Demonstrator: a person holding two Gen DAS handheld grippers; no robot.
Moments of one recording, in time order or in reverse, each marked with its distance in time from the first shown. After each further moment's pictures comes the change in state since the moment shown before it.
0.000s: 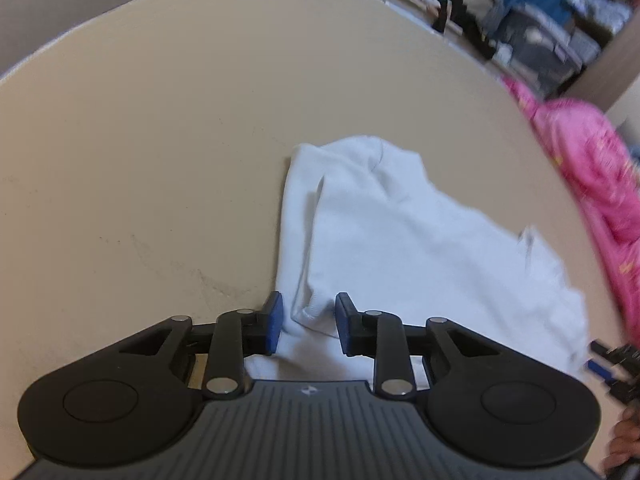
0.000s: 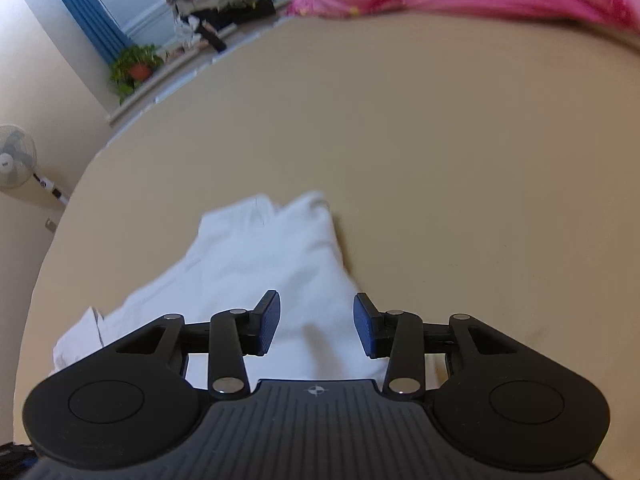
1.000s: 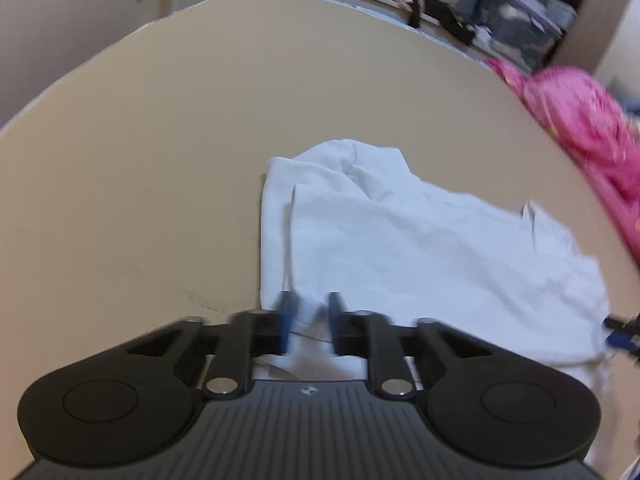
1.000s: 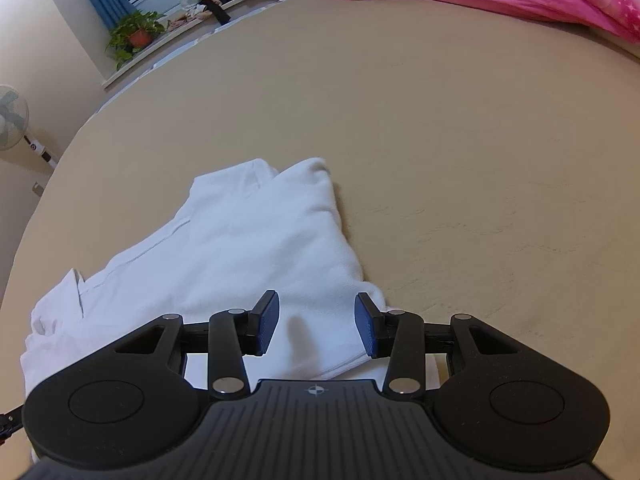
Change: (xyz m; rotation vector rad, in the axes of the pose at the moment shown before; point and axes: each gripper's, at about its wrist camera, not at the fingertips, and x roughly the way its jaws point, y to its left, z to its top) left arm -0.002 -0.021 -0.010 0.152 -0.061 0.054; right arm 0.006 0.024 -0.005 -0.088 0.047 -0.055
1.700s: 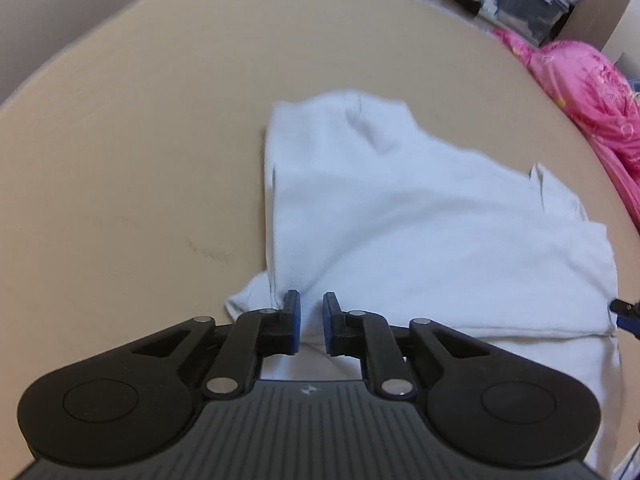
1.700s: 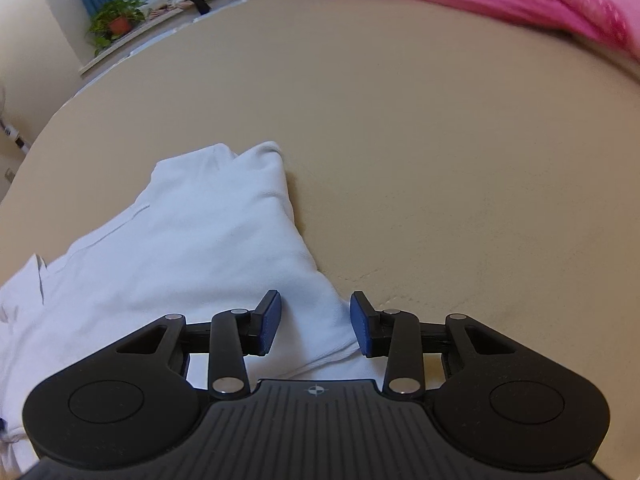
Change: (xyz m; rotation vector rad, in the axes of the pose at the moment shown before) left arm -0.007 -0.006 -0.011 0.001 0.083 0.010; right arm 0.004 -0.009 -0.008 -0.042 -0.008 -0.101
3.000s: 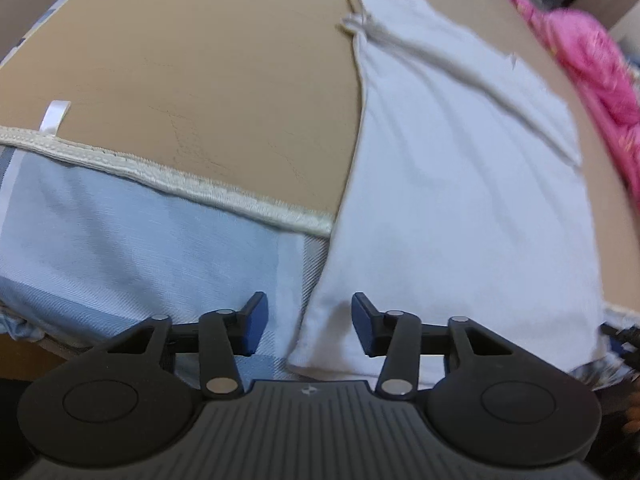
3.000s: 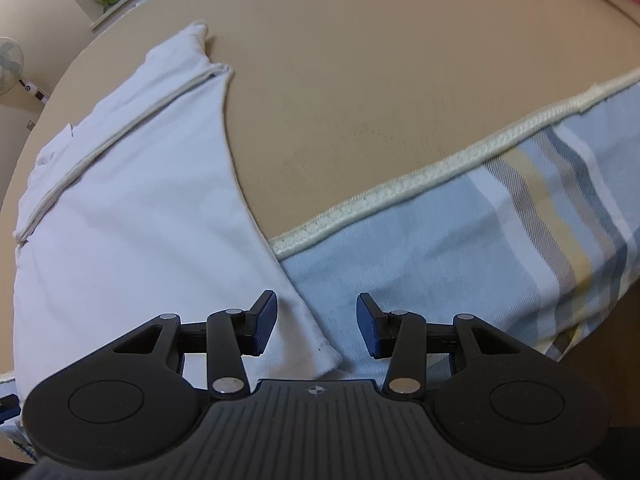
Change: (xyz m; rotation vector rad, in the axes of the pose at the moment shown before) left arm -0.137 0.070 -0.216 -0.075 0.231 -0.017; right arm -0.164 -0.162 -0.176 0.026 0.212 0.067
